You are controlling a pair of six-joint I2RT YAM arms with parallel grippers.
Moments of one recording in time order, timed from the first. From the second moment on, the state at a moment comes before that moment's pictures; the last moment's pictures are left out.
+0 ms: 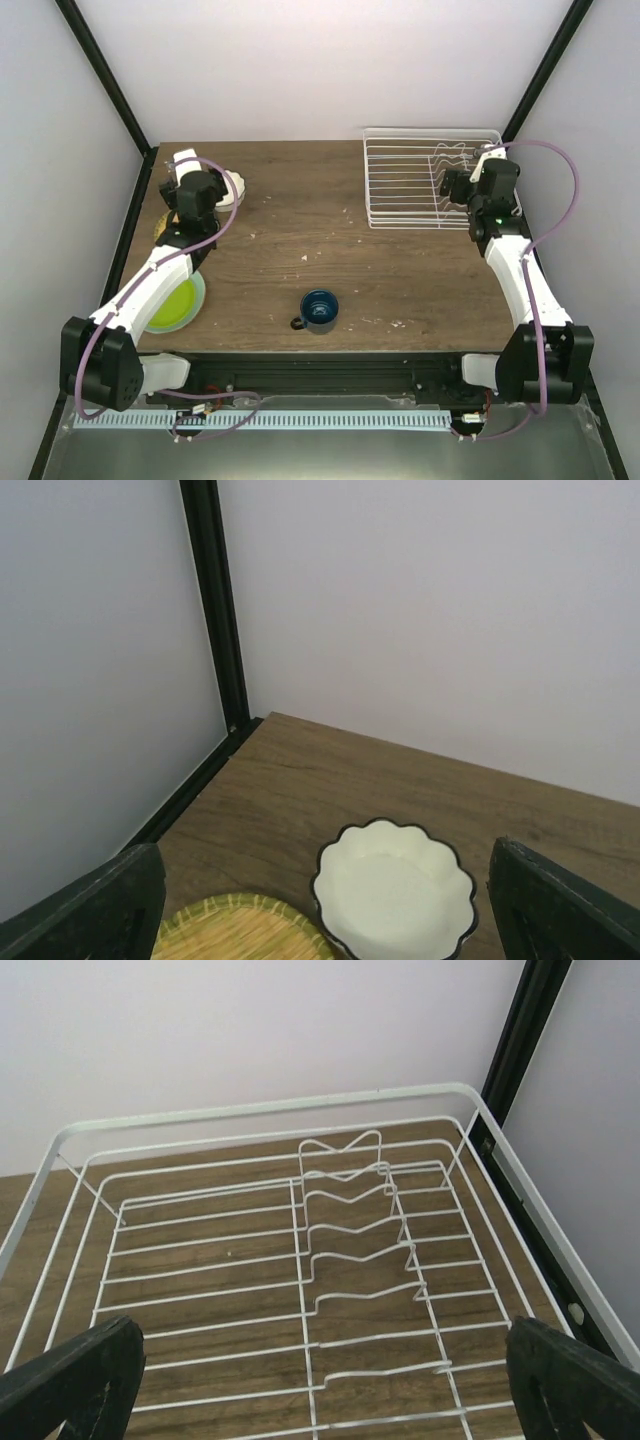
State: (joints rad) left arm -0.28 1.27 0.93 0.09 -0.67 -0.19; right arm -0.03 1.24 1.00 -0.13 0.08 0.07
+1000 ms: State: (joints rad) left arm -0.27 1.35 1.08 -0.07 -0.31 0.05; right arm -0.03 1.72 1.58 -0.58 0.10 0.10
